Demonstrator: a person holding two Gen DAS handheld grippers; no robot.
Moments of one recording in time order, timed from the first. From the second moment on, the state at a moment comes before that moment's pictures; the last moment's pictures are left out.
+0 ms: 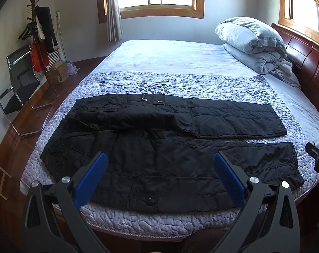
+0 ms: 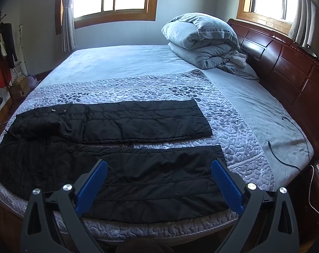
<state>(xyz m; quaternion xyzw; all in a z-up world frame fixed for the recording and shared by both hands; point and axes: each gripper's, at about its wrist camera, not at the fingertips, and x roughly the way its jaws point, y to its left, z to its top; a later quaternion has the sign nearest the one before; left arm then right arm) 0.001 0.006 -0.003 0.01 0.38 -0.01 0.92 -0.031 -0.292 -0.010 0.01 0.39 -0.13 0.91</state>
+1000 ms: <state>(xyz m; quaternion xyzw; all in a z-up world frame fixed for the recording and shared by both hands) 0.061 -0.003 -0.024 0.01 0.42 -0.05 0.91 0.040 -0.378 -0.038 0.10 0.44 -0.09 0.89</state>
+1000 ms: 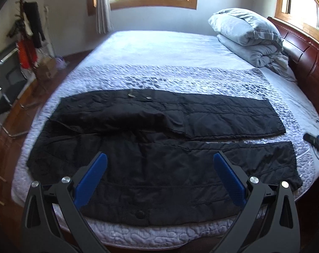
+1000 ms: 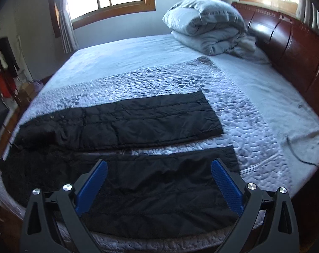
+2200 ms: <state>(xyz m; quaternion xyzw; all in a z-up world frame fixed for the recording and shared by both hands) 0.410 0.065 -0.169 -0.11 0.68 -0.08 0.72 0.333 -0.550 -0.173 0.06 0.60 -0.04 0.80</state>
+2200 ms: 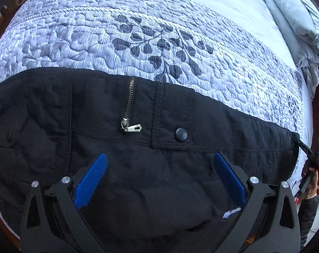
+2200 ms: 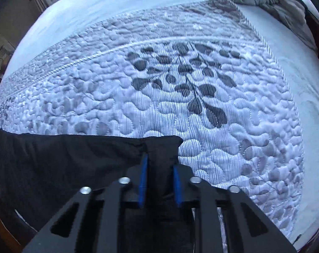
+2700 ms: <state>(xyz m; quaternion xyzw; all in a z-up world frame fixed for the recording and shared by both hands) 0.456 0.049 -0.151 -0.10 0.70 -0.11 0.70 0.289 -0.542 -0.117 0.10 0.52 0.04 0.85</state>
